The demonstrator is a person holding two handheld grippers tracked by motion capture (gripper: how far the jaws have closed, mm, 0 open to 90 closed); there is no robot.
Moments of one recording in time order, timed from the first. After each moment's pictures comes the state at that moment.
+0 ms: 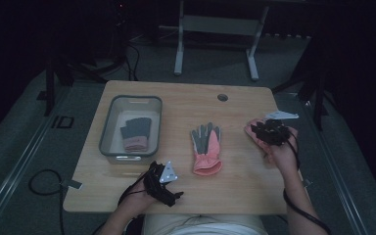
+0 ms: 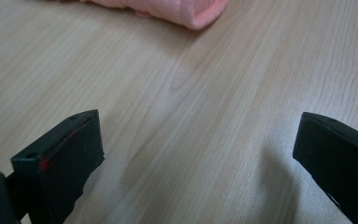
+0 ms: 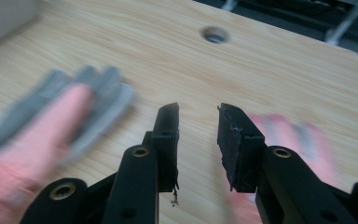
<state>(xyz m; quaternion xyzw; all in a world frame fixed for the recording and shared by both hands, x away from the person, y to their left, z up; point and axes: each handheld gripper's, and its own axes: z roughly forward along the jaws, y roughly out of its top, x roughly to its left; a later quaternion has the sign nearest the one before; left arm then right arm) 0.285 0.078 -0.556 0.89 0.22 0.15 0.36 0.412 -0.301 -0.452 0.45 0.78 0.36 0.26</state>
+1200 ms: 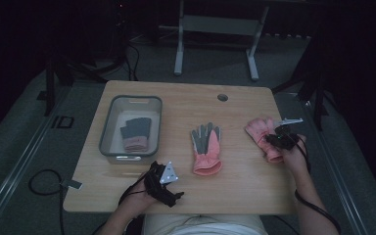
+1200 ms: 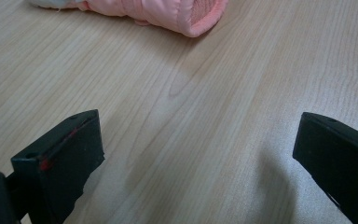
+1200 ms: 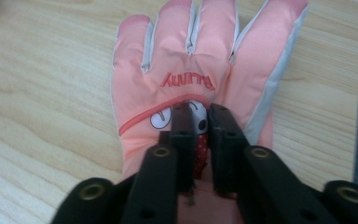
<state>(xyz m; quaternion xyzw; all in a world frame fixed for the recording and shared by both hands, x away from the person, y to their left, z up) 0.284 0.075 -0.556 0.89 0.22 0.15 0.36 0.452 -0.373 -0.521 0.50 0.79 0.26 0.21</state>
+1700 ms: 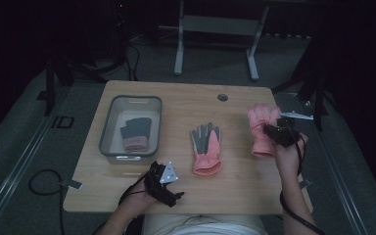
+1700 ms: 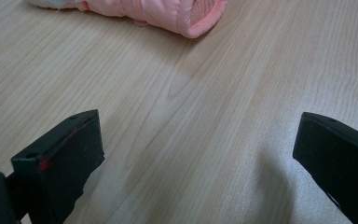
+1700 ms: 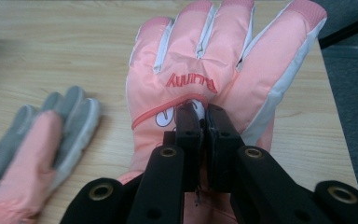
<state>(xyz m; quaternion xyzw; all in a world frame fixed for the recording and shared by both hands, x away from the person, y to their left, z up) 0.284 0.075 -0.556 0.89 0.22 0.15 0.36 0.399 -0.317 -0.439 0.58 0.69 0.36 0.25</state>
